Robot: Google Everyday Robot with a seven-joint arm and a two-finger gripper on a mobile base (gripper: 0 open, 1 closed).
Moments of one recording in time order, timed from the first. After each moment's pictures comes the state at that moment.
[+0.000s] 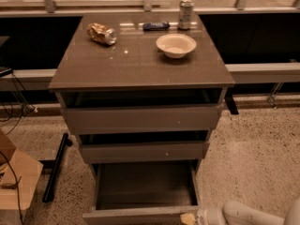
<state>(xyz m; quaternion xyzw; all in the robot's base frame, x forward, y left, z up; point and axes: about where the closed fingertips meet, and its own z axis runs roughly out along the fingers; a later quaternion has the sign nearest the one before) 0.424 -0.184 0.194 -0.12 0.92 0.33 0.18</state>
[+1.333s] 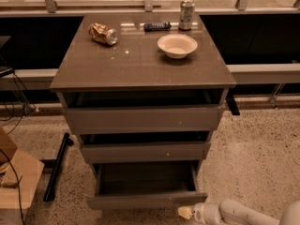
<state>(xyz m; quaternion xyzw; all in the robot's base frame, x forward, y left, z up) 0.457 -0.172 0.178 -0.10 0.91 0.35 0.21</state>
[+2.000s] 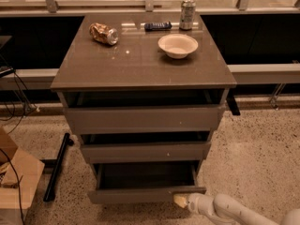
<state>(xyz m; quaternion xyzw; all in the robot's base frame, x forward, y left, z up) 0.513 -0.156 0.184 -0.12 0.89 0.33 0.30</state>
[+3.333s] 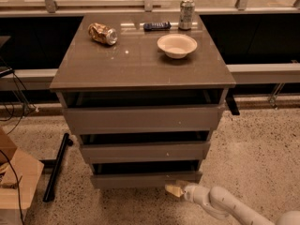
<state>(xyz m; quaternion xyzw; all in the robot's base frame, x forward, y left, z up) 0.574 -0.147 0.200 -0.12 0.86 0.33 0.36</state>
